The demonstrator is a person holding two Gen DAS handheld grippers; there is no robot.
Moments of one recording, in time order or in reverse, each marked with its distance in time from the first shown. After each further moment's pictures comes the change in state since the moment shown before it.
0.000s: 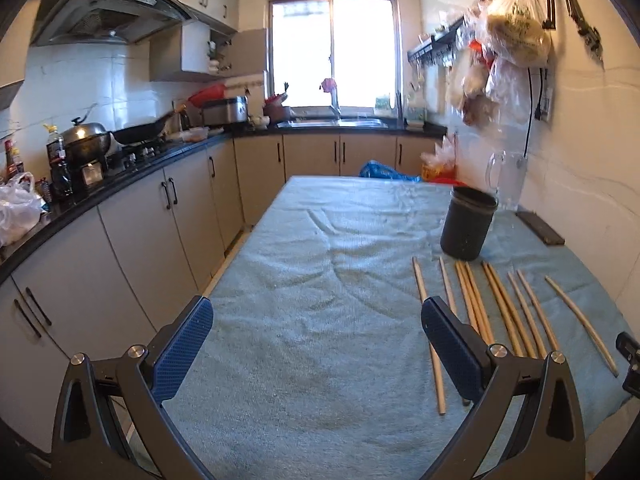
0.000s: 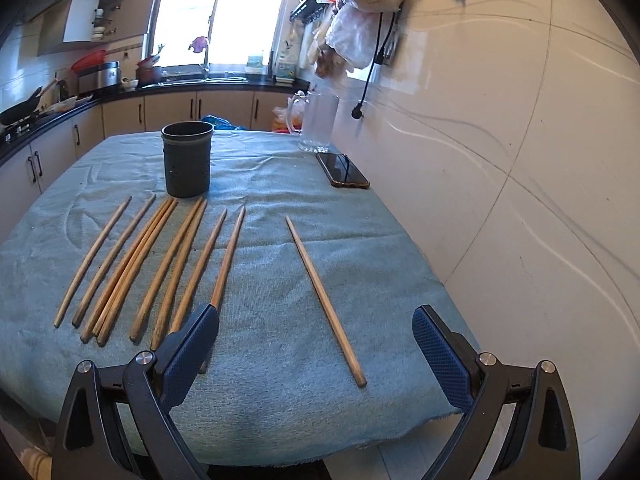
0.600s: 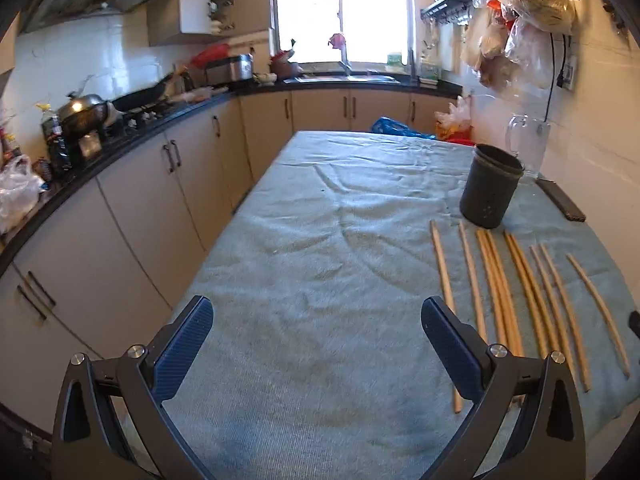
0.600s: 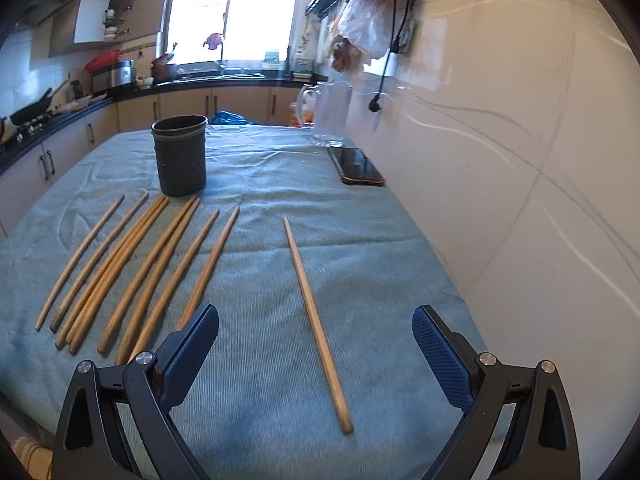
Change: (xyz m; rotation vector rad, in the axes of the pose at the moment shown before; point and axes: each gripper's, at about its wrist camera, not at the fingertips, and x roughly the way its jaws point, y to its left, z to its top) left arm 0.042 -0.003 0.007 -0.013 0.175 0.023; right arm 0.057 -0.035 0.016 -0.018 0.014 0.145
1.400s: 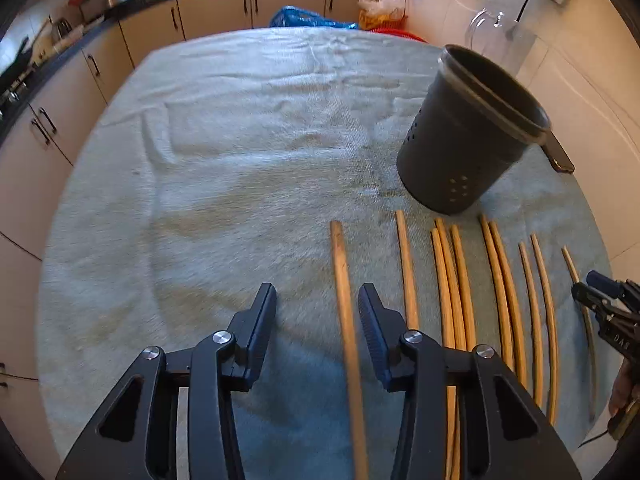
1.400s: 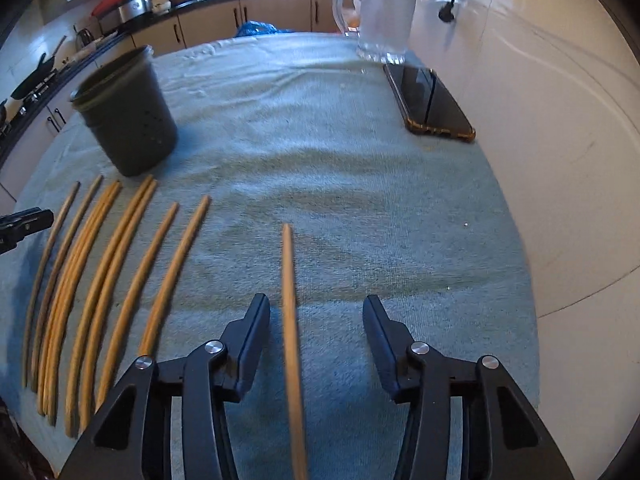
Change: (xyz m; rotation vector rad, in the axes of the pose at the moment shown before) left arm 0.184 -0.111 0.067 0.155 0.430 -0.255; right arm 0.160 -0.015 0.068 -0.049 0.390 0.165
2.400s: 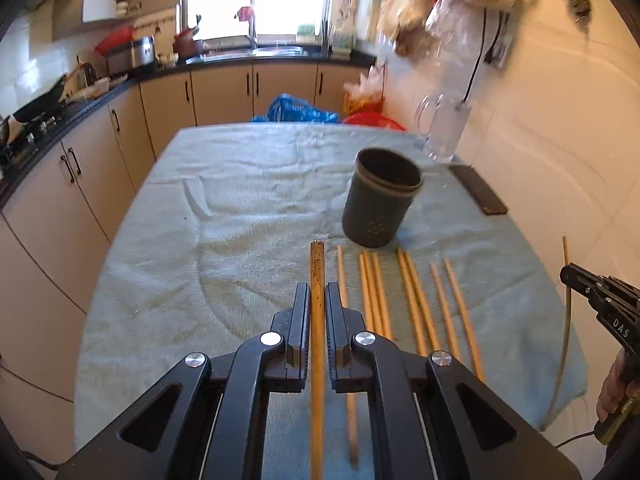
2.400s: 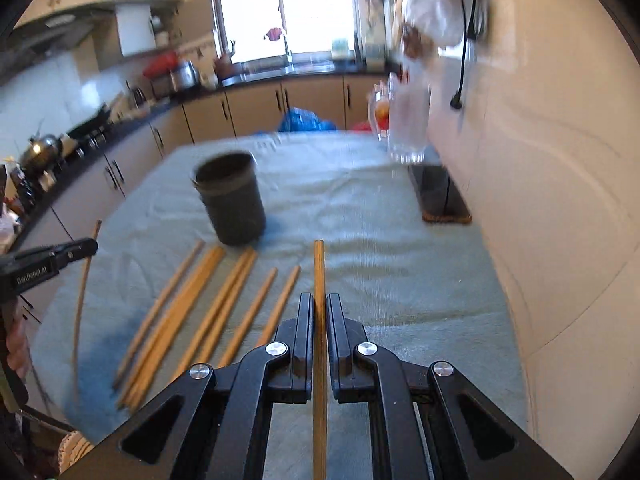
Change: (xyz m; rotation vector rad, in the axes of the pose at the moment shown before) left arm -0.142 -0.019 -0.069 -0.004 -0.338 -0.015; right arm -0.133 0.025 -0.037 -0.015 -0.377 0.147
